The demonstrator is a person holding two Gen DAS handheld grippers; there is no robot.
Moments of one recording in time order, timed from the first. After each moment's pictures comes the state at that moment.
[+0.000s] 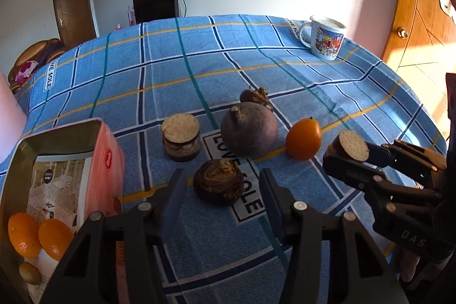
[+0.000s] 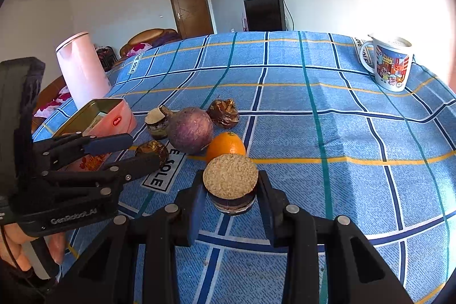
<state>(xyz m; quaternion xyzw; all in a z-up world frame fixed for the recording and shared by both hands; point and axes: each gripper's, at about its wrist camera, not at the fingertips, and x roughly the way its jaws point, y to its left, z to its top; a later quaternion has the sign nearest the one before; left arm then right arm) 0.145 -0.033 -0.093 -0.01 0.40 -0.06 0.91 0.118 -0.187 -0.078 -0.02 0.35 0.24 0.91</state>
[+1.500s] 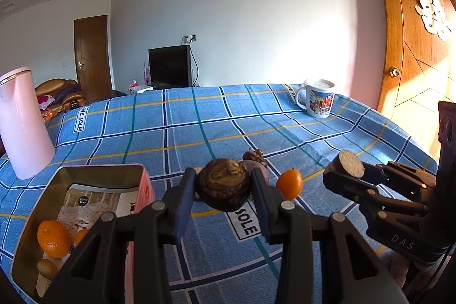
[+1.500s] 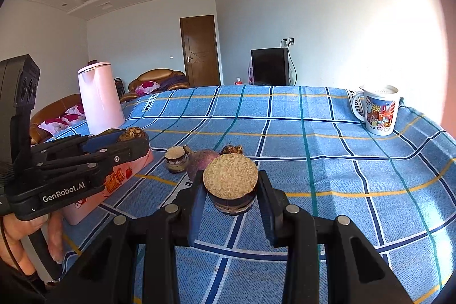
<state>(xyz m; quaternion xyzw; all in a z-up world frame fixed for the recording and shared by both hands) 0.085 -0.029 -0.052 0.00 0.23 -0.04 0.97 0.076 -0.196 -0.059 -0.02 0.21 0.25 0.95</state>
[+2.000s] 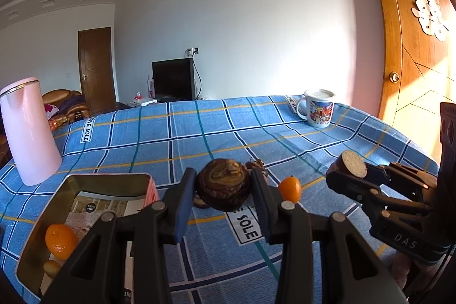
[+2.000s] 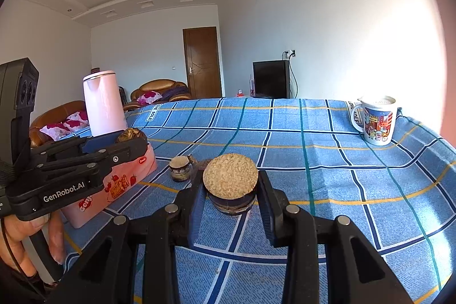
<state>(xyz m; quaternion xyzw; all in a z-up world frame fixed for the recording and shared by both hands) 0.071 -0.032 -0.048 0.00 0.19 -0.03 0.98 0.065 -0.199 -0.056 -0.01 0.18 0.25 0.95</state>
